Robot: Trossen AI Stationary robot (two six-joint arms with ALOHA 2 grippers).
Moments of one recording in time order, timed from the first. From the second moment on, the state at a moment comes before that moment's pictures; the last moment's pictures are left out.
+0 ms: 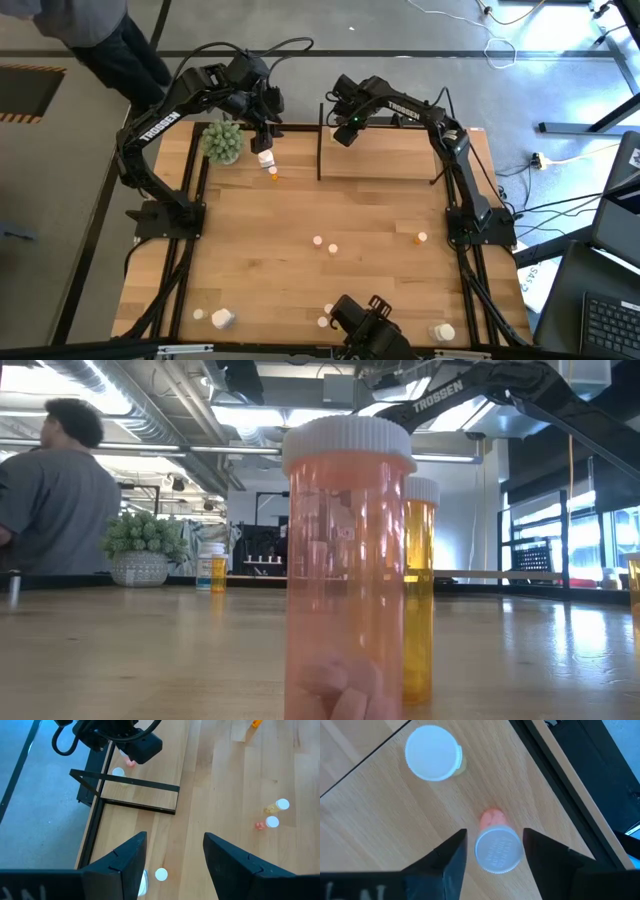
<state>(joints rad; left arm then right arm) 0.56 1.53 1.92 -1.22 0.15 0.32 -0.68 2.24 2.05 -1.19 -0.05 -0.03</state>
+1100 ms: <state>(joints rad) 0.56 1.53 1.92 -1.22 0.15 0.32 -0.70 2.20 2.05 -1.21 -0.09 -0.01</state>
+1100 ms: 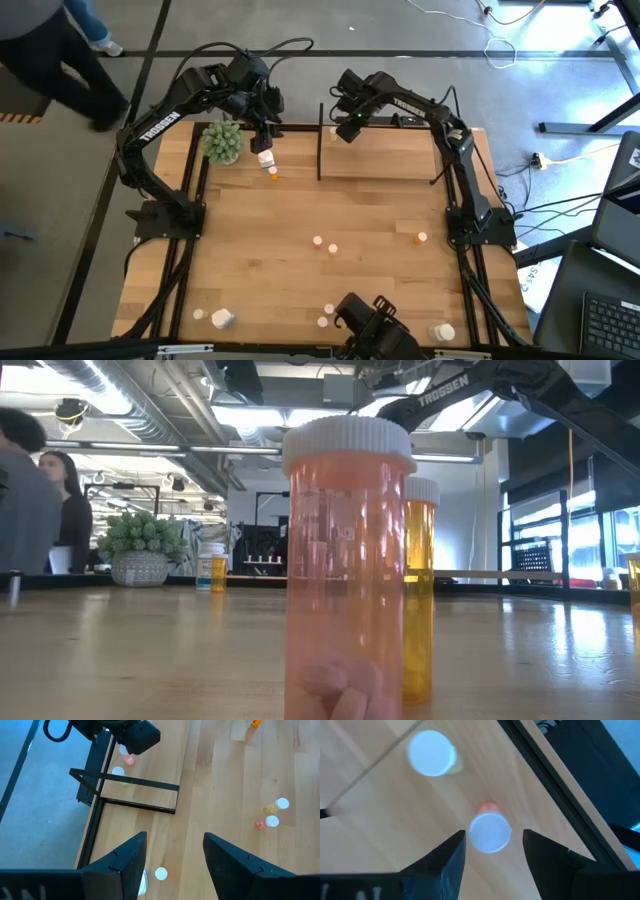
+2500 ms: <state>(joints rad) 0.46 1.13 1.56 -1.14 0.06 -0.06 -0.56 1.69 2.05 -1.16 -0.12 -0.11</state>
